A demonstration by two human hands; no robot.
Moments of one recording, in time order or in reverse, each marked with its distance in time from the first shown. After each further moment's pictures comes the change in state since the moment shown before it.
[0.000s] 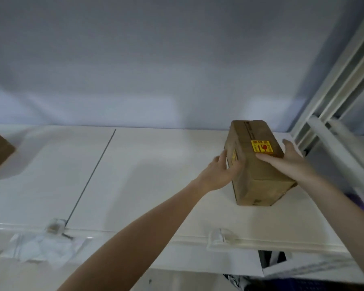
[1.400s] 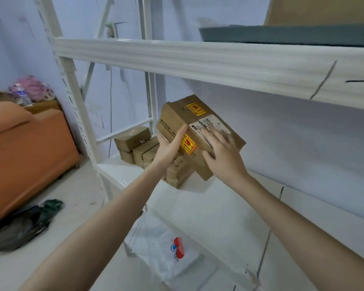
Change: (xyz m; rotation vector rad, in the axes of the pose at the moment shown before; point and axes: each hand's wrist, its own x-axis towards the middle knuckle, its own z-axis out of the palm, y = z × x) left_hand -0.337 -0.251 -0.469 -0.603 1.113 -0.060; right_hand -0.251 -0.431 0.423 -0.266 -0.066 -1.359
